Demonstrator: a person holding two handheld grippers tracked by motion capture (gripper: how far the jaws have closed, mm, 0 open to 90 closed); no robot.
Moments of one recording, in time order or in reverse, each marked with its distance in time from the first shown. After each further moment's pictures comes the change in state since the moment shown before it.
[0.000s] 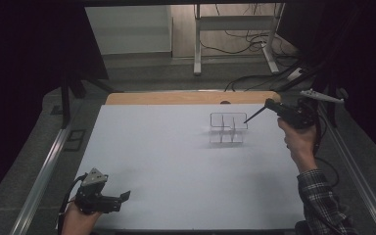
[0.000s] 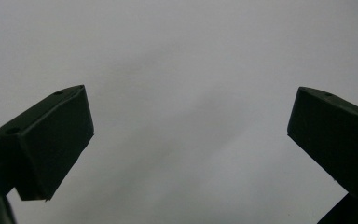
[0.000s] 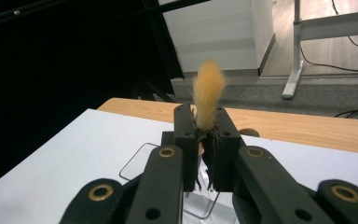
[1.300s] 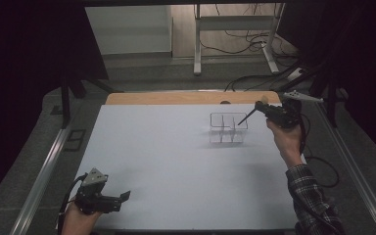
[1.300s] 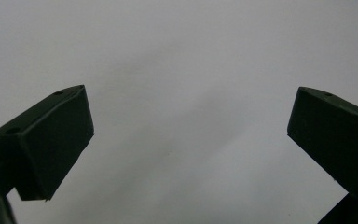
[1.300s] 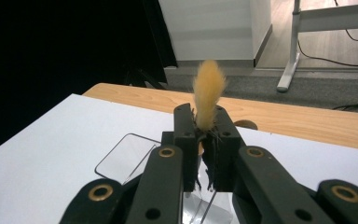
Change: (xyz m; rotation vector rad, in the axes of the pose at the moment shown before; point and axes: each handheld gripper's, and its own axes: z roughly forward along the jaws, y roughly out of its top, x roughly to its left) left arm 0.000 0.000 0.000 0.001 0.001 0.001; right arm -0.004 -0.018 0.038 0.049 -0.024 -0.039
